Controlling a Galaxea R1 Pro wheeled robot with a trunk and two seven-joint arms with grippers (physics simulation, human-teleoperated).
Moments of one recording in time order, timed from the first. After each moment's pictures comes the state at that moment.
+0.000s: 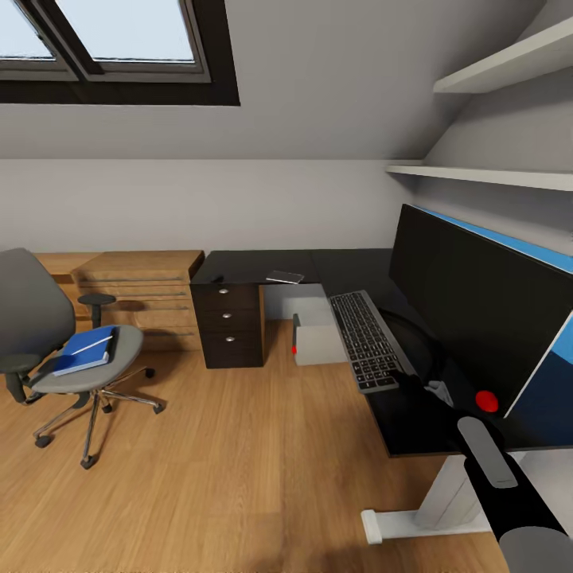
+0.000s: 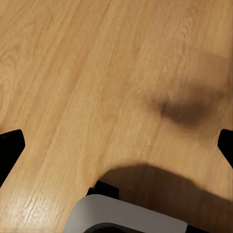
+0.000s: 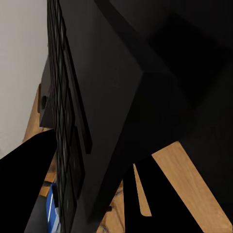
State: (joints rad) left arm -0.05 0.05 0.18 -0.02 0.34 -0.69 -0.23; right arm -0.51 -0.19 -0.10 -1.07 -1.23 0.47 -0.07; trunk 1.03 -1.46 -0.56
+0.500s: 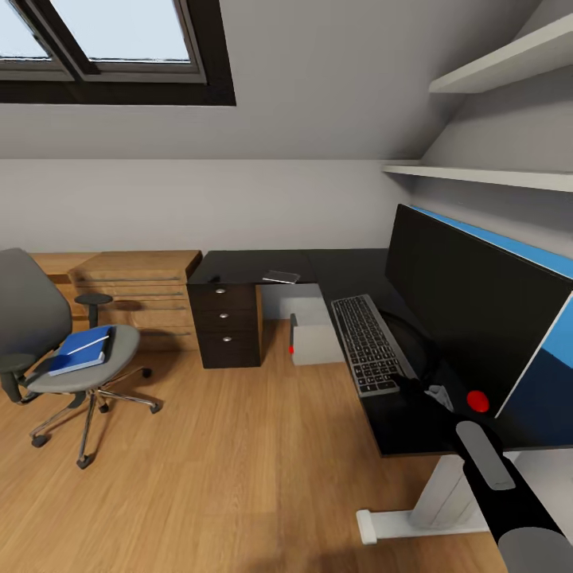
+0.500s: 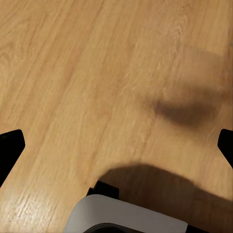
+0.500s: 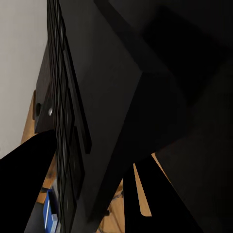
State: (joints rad) left arm -0.05 0.05 0.18 -0.02 0.34 -0.69 -0.23; right arm -0.51 -0.18 -0.10 -1.03 -1.23 0.44 -0.05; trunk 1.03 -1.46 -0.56
